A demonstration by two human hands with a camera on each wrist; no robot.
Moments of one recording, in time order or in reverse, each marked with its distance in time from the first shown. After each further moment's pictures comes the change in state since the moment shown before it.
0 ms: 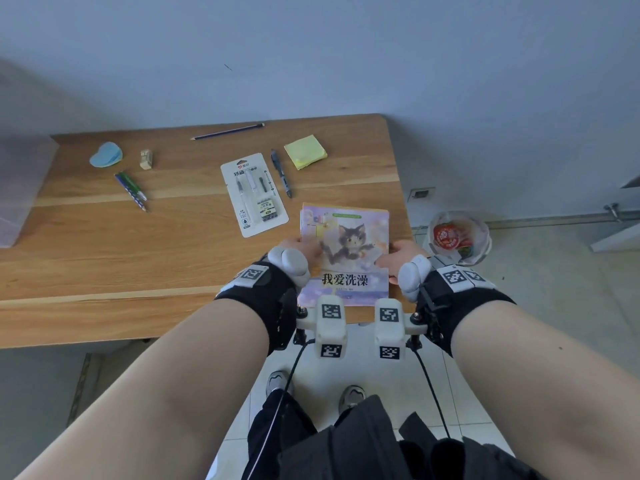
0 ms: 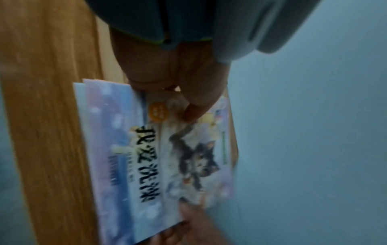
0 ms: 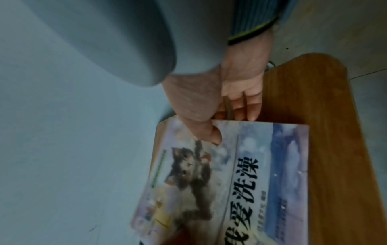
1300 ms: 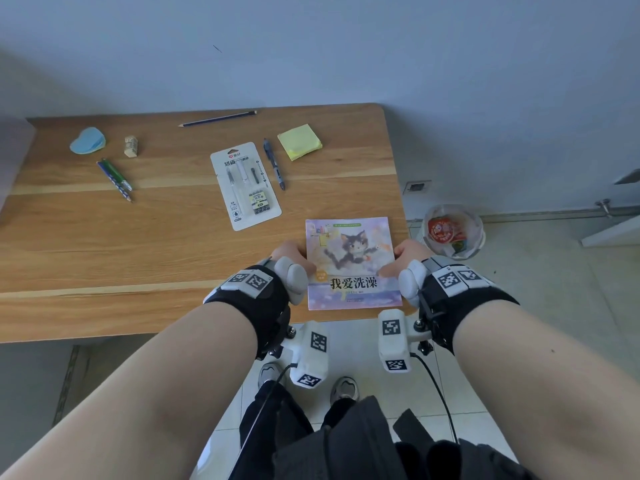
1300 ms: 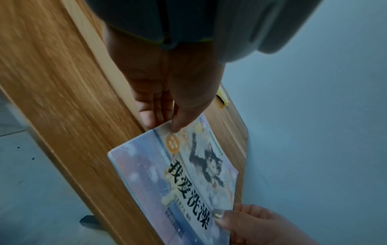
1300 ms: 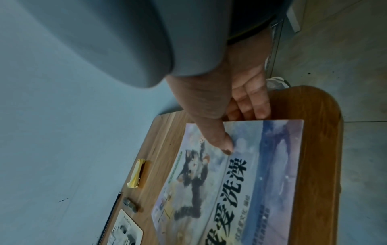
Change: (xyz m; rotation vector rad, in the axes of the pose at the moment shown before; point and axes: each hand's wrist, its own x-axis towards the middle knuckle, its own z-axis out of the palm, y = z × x) left_hand 0.190 0.063 -0.099 0.698 -0.341 0.171; right_hand 0.088 -0.113 0.052 -0.214 0.089 0.267
